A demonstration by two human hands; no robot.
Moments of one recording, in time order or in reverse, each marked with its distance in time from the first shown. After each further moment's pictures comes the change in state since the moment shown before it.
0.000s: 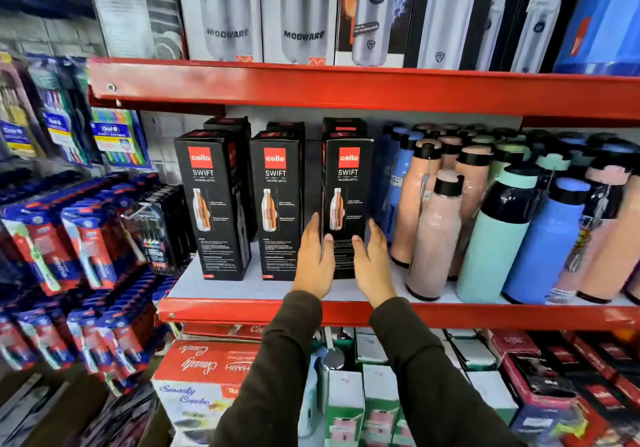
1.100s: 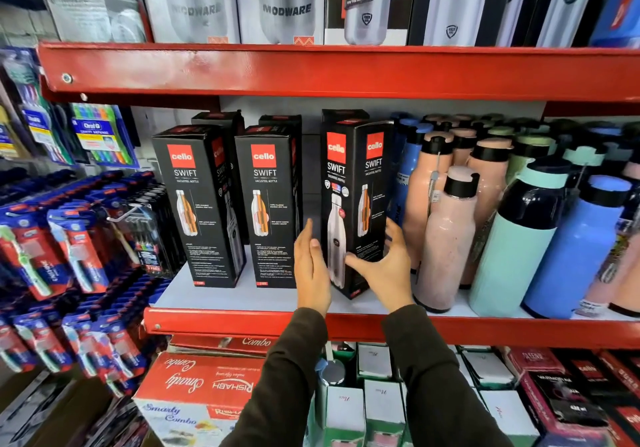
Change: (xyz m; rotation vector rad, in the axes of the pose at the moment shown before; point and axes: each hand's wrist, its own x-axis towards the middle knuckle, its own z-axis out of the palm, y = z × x) left_hand 0.008 -0.025 0.030 -0.264 0.231 -0.141; right_hand 0.022 0.024 -0.018 0.159 0.067 -0.013
